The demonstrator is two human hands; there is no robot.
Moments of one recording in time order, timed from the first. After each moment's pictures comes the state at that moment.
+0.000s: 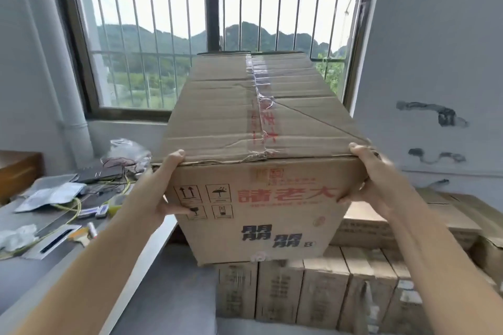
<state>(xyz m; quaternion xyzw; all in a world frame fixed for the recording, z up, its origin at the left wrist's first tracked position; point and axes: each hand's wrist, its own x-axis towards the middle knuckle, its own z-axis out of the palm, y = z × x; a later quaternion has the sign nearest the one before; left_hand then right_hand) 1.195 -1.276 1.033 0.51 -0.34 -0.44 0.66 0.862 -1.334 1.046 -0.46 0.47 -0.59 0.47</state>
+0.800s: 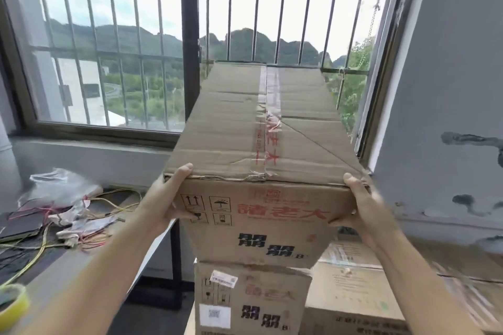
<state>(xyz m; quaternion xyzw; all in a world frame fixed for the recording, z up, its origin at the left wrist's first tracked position) 1.195 -1.727 1.031 0.50 -0.37 -0.48 0.62 0.850 -1.765 1.021 -0.44 0.47 -0.62 0.46</state>
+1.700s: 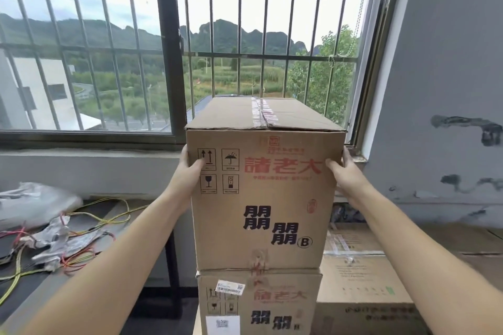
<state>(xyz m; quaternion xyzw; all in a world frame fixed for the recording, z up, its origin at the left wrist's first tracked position) 1.210 -1.840 1.019 0.48 -0.49 -0.41 0.59 0.885 -1.863 1.023 -0.54 0.53 -0.55 0.36</state>
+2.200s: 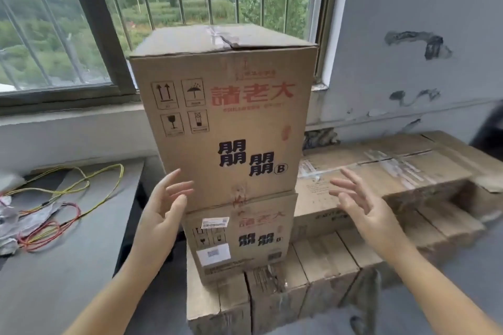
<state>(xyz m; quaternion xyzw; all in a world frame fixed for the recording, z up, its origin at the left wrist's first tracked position) 1.210 -1.717 0.909 0.44 -0.63 -0.36 0.53 0.876 -1.661 0.899 -0.55 0.59 -0.52 0.28</state>
